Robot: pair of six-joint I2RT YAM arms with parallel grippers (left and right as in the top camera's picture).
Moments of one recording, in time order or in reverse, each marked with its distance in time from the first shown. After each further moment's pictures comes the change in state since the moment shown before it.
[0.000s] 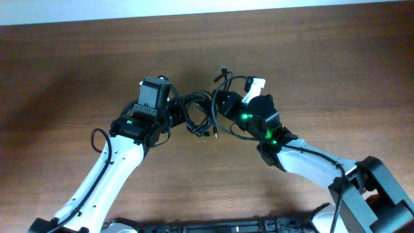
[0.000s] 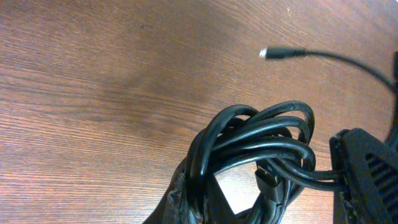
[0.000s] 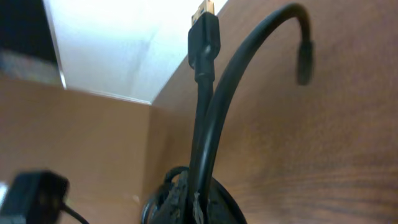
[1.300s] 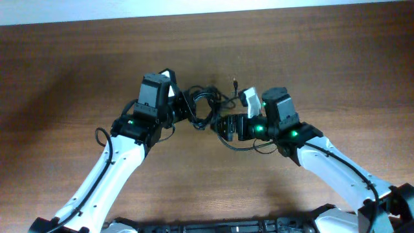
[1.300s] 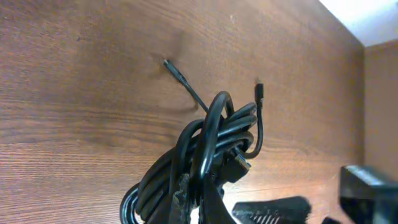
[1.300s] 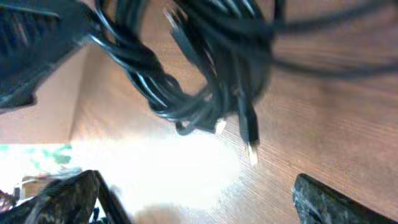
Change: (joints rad) left arm -0.006 0.002 0.000 0.128 0.115 -0.021; right arm -0.140 -0.164 0.081 -0.724 -0.488 -0.562
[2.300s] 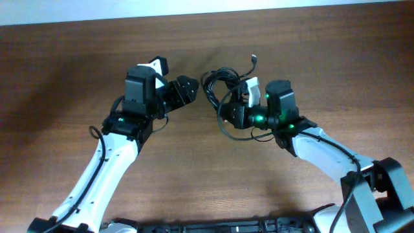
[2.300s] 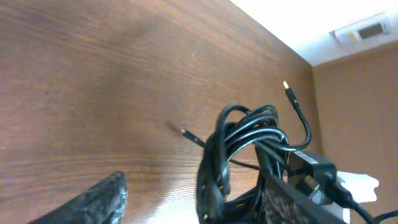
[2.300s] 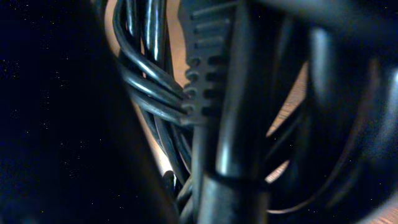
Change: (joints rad) left arm 0.080 0.011 0.000 0.164 0.122 0.029; right arm -0.053 0.151 -0.002 0.301 -0.080 -0.026
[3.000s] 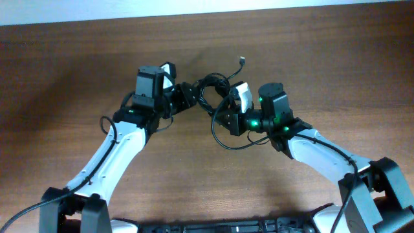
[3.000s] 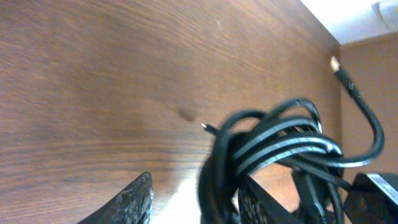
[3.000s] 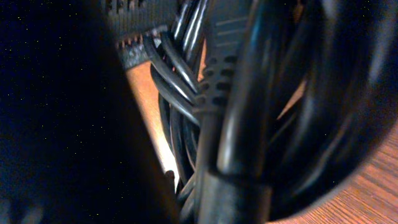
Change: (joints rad) left arm 0.006 0.133 0.000 0.004 0.029 0.018; right arm 0.043 0.000 0.000 -0.010 0.004 -0.135
